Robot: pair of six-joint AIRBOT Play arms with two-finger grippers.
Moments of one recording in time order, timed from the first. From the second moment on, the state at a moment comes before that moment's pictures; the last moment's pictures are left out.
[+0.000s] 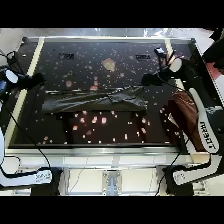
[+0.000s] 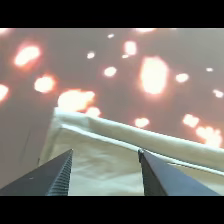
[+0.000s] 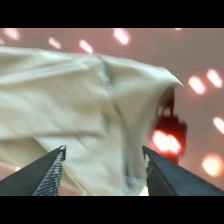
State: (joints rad) left arm 0.21 -1.40 1.29 1.41 -0.77 -1.56; right arm 0.06 -1.59 1.56 -1.28 1.12 1.46
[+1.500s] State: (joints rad) left arm -0.11 -1.46 1.29 1.41 -0.64 -1.51; right arm -0.07 -2.00 1.52 -0.53 1.22 1.17
